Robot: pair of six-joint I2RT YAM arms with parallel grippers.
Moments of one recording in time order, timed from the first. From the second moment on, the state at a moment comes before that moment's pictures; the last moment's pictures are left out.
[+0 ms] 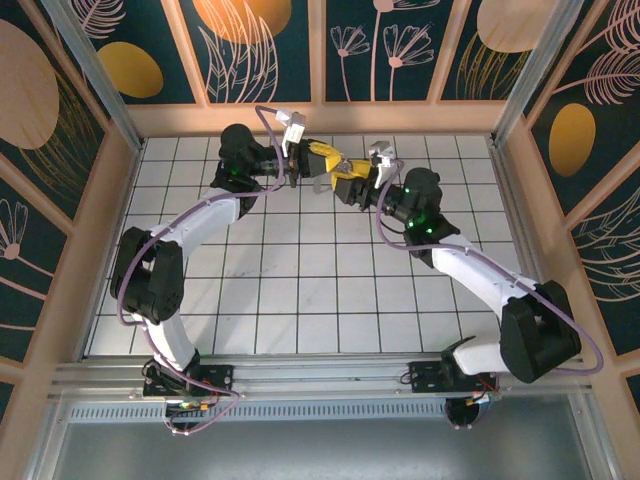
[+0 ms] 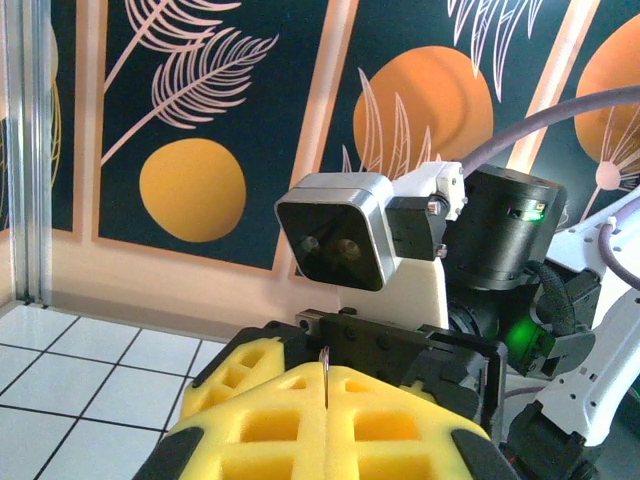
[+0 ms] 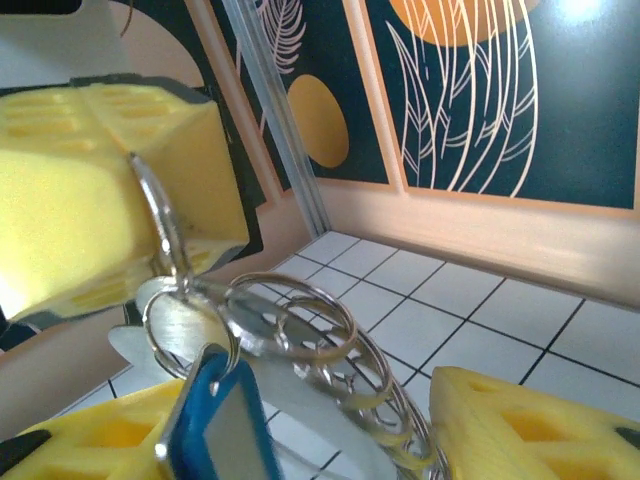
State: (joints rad) left arm -0.44 1.79 1.36 0.73 1.14 -0.50; right arm 0.49 1.35 0.88 0.48 -0.44 0.28
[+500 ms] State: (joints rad) left arm -0.44 1.78 1.36 0.73 1.11 -0.50; right arm 0.49 1.35 0.86 0.46 -0.45 0.23
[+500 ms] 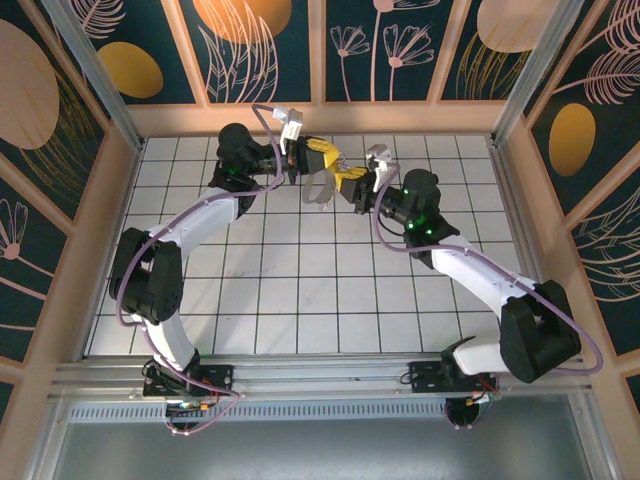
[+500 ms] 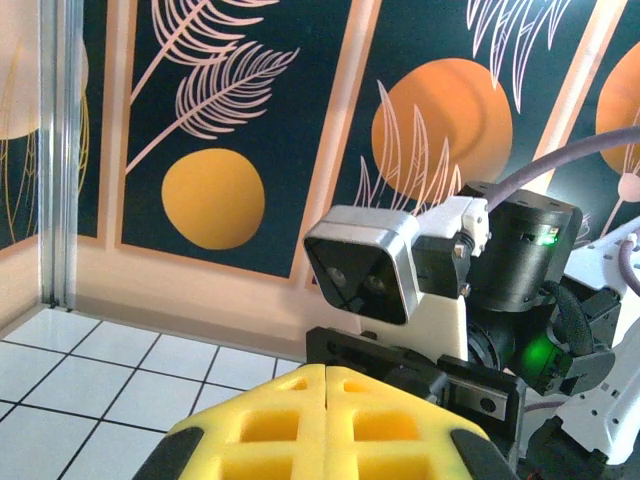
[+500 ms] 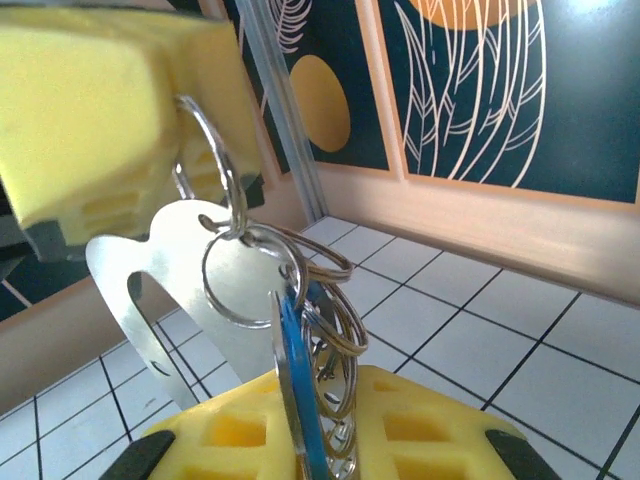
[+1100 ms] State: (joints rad) left arm -0.45 1.76 1.34 0.74 1.10 -0.50; right arm 0.50 1.34 0.86 0.42 -0.51 0.23
